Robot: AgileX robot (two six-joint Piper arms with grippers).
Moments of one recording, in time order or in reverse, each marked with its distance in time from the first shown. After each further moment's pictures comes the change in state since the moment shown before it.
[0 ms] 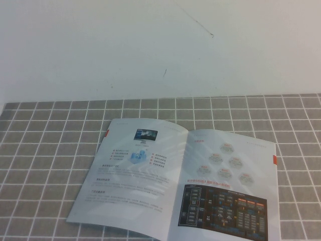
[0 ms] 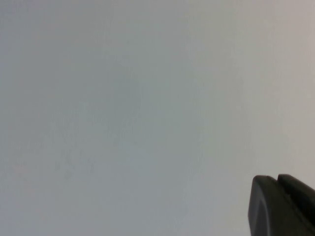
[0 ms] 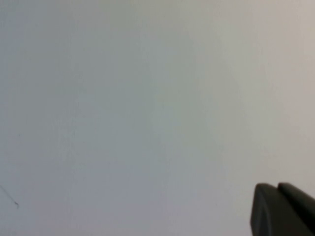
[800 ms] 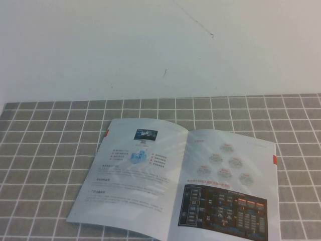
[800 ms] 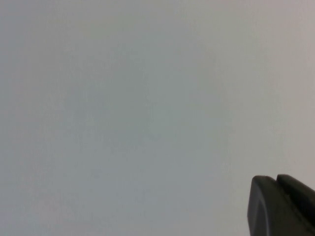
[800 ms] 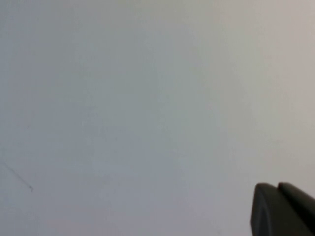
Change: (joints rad) right arm 0.000 0.018 -0.342 0.000 0.469 0.014; left arm 0.000 0.157 -0.430 -0.036 0.618 0.077
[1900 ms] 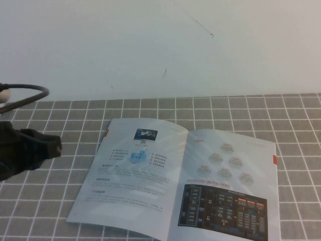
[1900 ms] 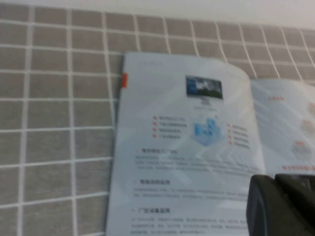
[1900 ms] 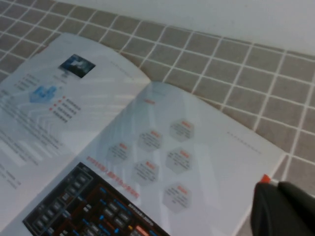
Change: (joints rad) right arm 0.003 1.130 -0.386 1.018 0.497 -1.081; left arm 0.000 0.919 -0.340 -0.862 0.568 0.606
